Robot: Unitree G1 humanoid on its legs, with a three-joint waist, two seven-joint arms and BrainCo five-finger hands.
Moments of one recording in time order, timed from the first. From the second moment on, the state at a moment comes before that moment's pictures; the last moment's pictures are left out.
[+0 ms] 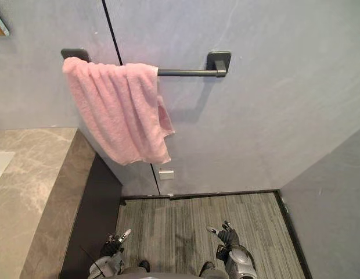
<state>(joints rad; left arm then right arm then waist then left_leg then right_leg) 0.11 0.03 0.09 0.87 -0.50 -0.18 0.07 0.00 -0.06 -0.05 0.95 0.33 -0.11 -0.06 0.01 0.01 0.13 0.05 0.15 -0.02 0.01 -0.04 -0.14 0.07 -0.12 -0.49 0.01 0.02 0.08</state>
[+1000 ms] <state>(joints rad) -0.13 0.60 0.43 0.27 -0.42 -0.28 0.11 0.04 -0.13 0.02 0.88 0.26 -0.11 0.02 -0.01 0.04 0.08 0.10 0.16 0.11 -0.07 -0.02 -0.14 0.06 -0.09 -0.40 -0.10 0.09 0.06</state>
